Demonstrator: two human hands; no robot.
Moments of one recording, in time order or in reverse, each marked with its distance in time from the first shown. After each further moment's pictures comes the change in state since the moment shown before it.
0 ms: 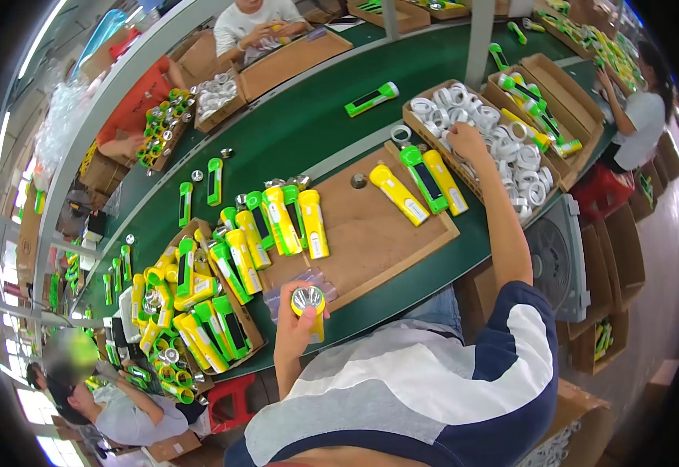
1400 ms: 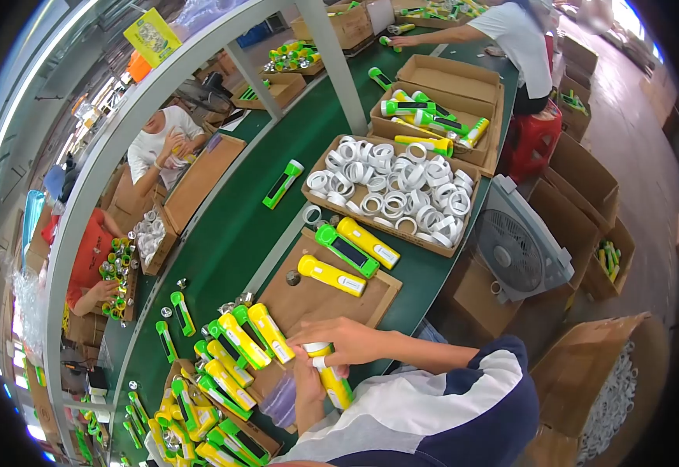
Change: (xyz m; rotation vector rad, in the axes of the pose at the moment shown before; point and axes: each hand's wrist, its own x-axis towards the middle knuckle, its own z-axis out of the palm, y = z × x) left_hand 0.094 -0.039 0.073 -0.389 -0.243 -0.361; right_hand -0.239 -0.192 -0.017 0.762 -0.418 -0.530
